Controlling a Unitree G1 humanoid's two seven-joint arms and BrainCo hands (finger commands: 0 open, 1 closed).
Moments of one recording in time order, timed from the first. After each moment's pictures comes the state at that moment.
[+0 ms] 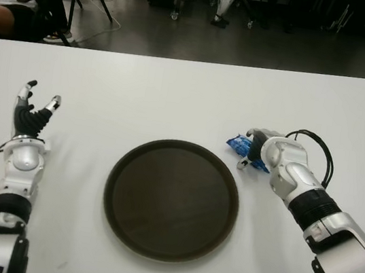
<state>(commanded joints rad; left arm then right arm) -0.46 0.36 0.17 0.98 0.09 -0.38 0.31 -0.70 -0.28 0.59 0.74 -0.76 0.45 0.33</state>
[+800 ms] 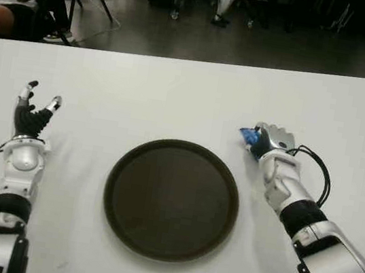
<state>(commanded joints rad) -0.46 0.36 0.17 0.98 0.09 -0.40 0.30 -0.67 -0.19 0.45 0.88 -0.69 0.31 -0.27</state>
